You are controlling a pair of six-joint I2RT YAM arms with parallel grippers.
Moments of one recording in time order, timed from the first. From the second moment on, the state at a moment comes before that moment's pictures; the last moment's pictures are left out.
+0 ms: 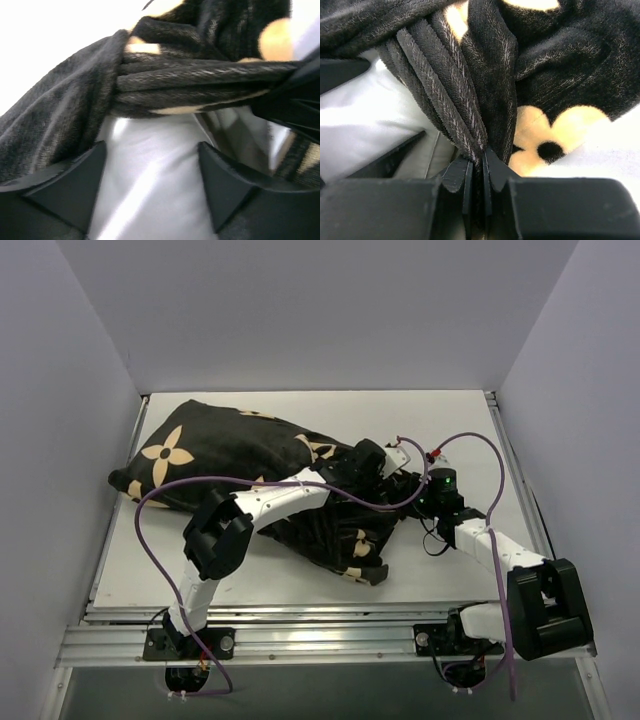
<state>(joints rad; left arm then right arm) -0.94 2.08 1.71 -0.38 -0.21 0.21 0.21 1.26 0.53 0.09 -0.18 0.57</state>
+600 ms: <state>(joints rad) -0.91 1.81 1.40 -0.21 -0.17 0.07 0.22 1.28 0.58 0.10 -0.24 0.58</state>
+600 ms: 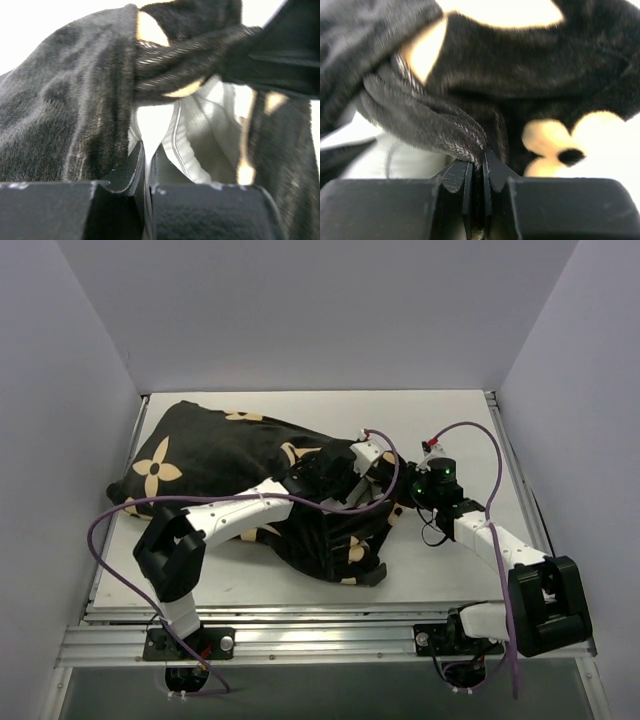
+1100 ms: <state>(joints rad) -0.92 1.56 1.20 -0.21 -0.11 0.04 0.23 1.32 0.88 -0.08 -0.21 0.59</state>
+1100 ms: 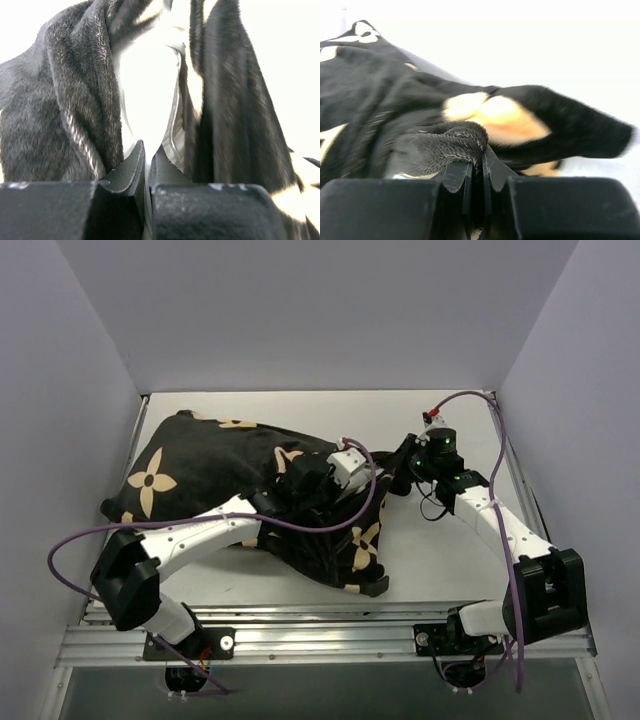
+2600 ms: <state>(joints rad) -0.89 1.62 1.33 -0.11 -0.27 -0.12 0.71 1.04 0.70 -0.17 0.07 0.79</state>
